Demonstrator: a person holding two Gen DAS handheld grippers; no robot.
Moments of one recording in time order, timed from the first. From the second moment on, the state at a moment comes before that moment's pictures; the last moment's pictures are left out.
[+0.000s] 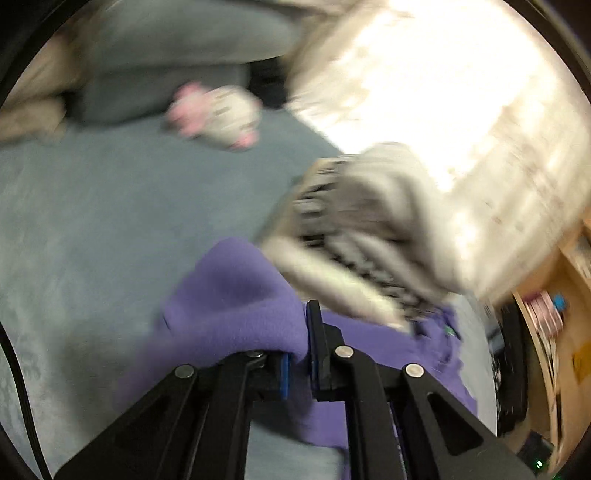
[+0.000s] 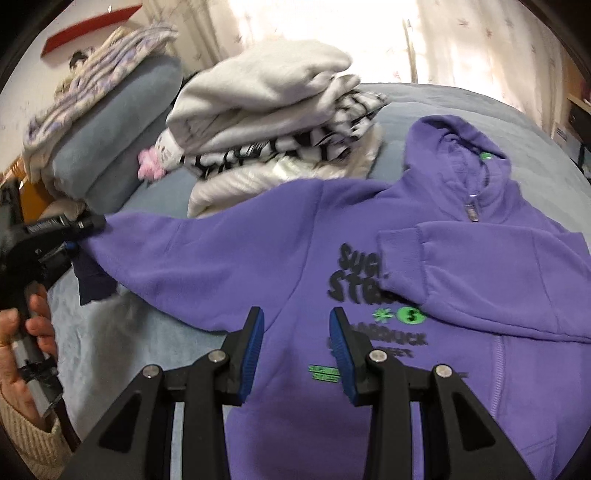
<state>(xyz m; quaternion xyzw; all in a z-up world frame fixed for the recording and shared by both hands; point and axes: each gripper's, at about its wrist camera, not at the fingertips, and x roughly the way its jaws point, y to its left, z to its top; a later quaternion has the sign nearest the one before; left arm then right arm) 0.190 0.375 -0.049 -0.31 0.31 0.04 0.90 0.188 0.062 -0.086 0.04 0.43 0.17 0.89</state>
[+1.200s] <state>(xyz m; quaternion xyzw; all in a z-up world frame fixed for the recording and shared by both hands) 0.198 0.055 -0.117 -0.16 0.47 -0.20 0.84 0.146 -0.141 -0.082 0.12 0.41 0.08 0.90</state>
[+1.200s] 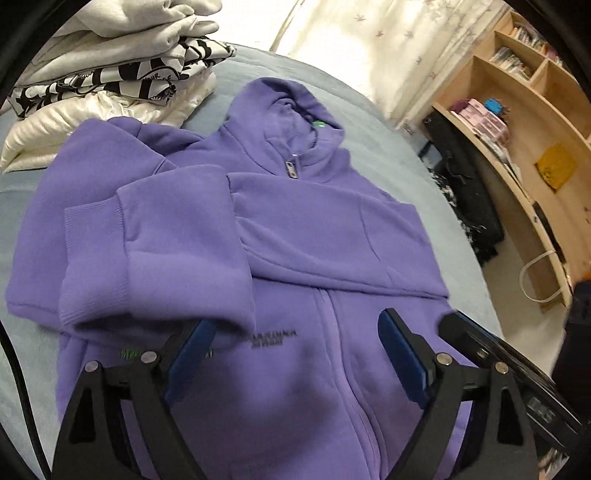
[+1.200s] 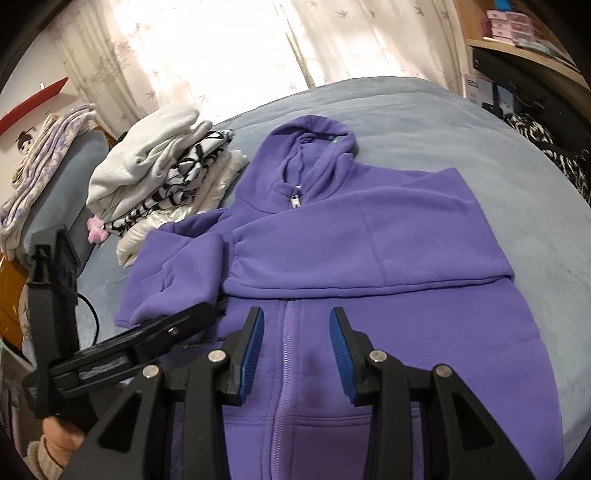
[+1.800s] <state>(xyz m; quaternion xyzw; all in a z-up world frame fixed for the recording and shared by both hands) 0.133 0.179 -0.108 -0.18 0.43 -0.09 0.88 0.174 -0.017 -0.093 -0.08 0.43 0.19 0.88</state>
